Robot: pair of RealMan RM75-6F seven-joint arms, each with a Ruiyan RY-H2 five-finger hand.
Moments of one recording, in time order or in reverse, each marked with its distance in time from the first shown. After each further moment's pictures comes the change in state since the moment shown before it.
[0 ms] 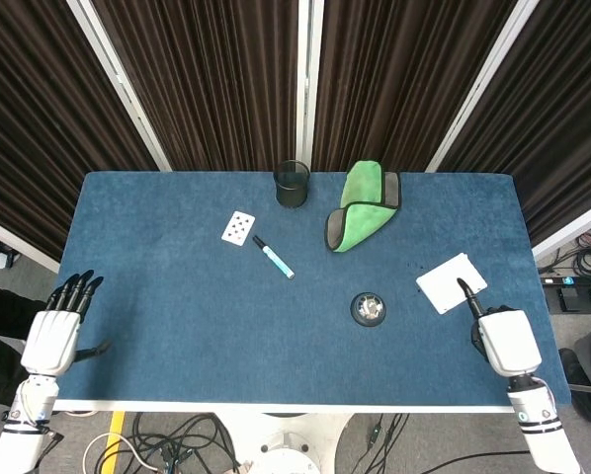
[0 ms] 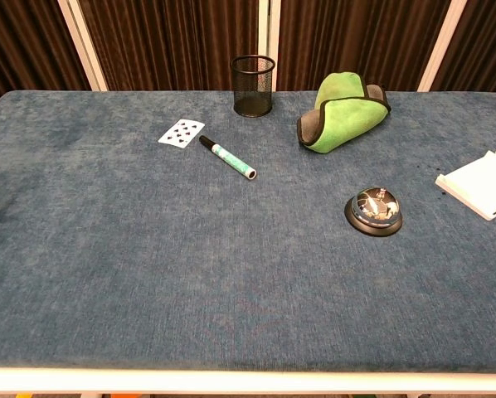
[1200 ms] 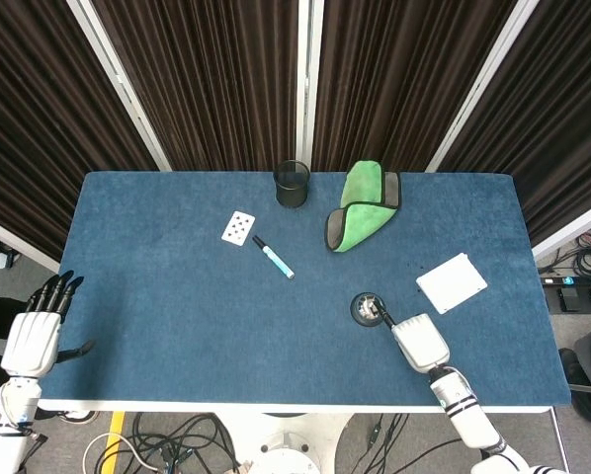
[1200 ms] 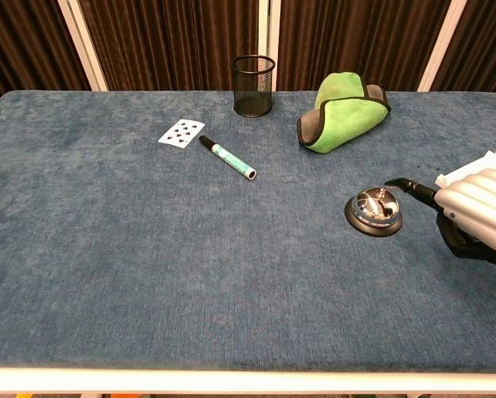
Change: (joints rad) left arm 0.019 0.031 -0.001 0.036 -0.019 -0.001 -0.067; right arm 0.152 -0.233 -0.032 0.051 0.096 -0.308 -0.326
